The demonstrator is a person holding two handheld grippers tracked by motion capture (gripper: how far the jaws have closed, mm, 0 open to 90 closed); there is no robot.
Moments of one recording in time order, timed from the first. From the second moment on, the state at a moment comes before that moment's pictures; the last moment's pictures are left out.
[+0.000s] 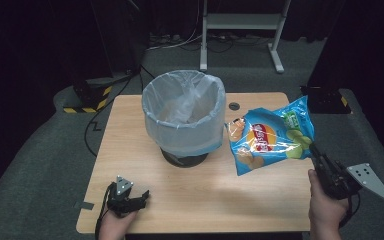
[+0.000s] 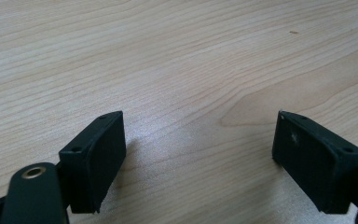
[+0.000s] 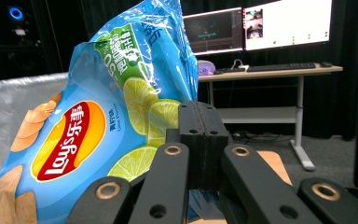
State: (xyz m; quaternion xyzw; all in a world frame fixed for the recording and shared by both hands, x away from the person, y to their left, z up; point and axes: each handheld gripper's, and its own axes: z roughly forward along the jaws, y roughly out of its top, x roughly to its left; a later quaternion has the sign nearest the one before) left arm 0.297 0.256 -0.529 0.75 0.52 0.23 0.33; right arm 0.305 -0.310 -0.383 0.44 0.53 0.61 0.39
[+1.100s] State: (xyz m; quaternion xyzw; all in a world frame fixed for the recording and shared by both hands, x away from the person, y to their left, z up) left arm 0.296 0.255 -0.529 0.75 0.52 0.23 0.33; right arm 0.312 -0.295 -0.340 0.41 0.49 0.65 0.41
